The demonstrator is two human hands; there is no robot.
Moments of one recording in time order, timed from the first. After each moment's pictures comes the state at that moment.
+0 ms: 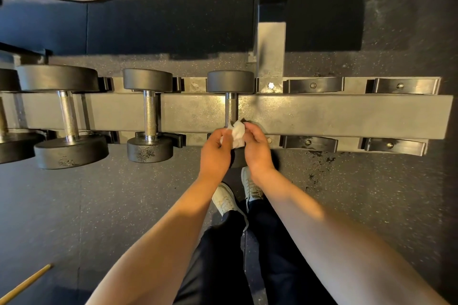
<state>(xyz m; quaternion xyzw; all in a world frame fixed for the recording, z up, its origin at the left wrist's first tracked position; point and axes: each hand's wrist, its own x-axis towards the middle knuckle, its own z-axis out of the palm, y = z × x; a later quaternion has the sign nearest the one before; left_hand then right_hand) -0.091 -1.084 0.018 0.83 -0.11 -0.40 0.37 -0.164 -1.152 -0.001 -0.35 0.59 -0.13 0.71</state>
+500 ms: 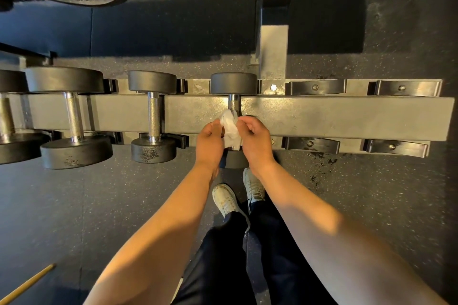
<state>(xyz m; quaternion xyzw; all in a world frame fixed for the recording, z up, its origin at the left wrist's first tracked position) -0.069 -1.100 0.025 0.75 0.06 -0.43 0.50 -0.151 -1.162 0.011 -0.44 0.54 -0.16 0.70</state>
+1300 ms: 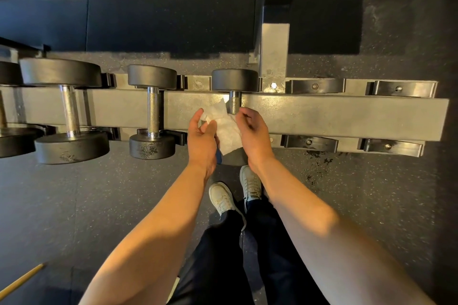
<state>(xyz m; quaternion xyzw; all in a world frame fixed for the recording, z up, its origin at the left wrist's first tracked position) -0.058 -1.085 0.009 0.69 0.12 -0.39 0.60 -0.144 -1.162 0.024 -0.43 0.55 -0.15 0.70</state>
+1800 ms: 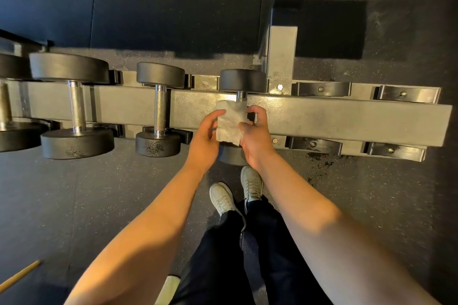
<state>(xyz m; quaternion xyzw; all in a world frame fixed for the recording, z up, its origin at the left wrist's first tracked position) -0.036 -1.054 0.017 0.73 -0.21 -0.44 0.48 -0.123 -1.155 0.021 -0.33 0.55 -0.14 0.76</state>
